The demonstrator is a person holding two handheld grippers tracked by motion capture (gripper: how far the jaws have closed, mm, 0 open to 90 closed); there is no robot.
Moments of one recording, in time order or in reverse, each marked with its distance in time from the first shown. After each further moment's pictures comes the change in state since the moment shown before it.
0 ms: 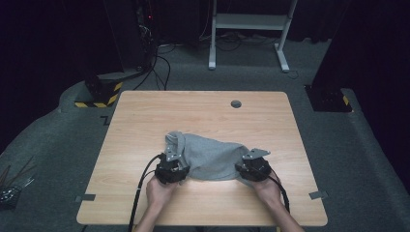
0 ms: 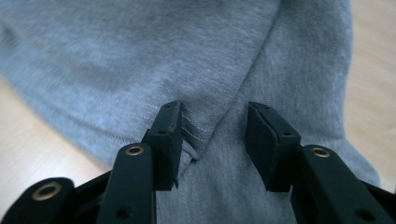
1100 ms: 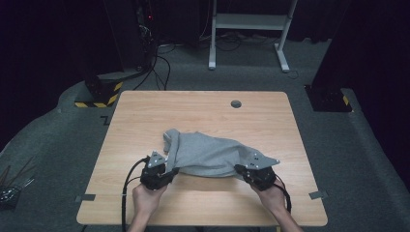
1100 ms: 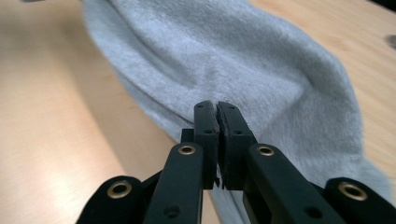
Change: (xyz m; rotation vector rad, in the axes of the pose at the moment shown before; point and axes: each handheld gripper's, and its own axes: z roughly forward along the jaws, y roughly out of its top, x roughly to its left) left arm 0.002 -0.017 -0.080 -0.045 -0.093 -0.007; right arm 0.029 0.005 -0.061 -0.164 0.147 -0.132
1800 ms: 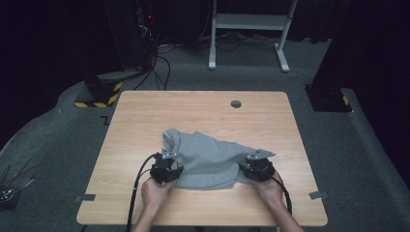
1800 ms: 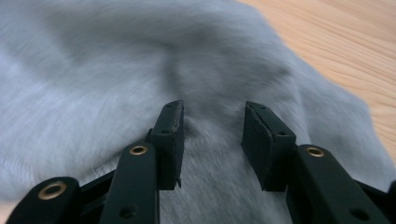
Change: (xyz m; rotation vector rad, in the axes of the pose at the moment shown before) left arm 0.015 0.016 0.069 0.116 0.091 -0.036; right arm -0.048 -0.035 0.051 0.134 -0.161 0.189
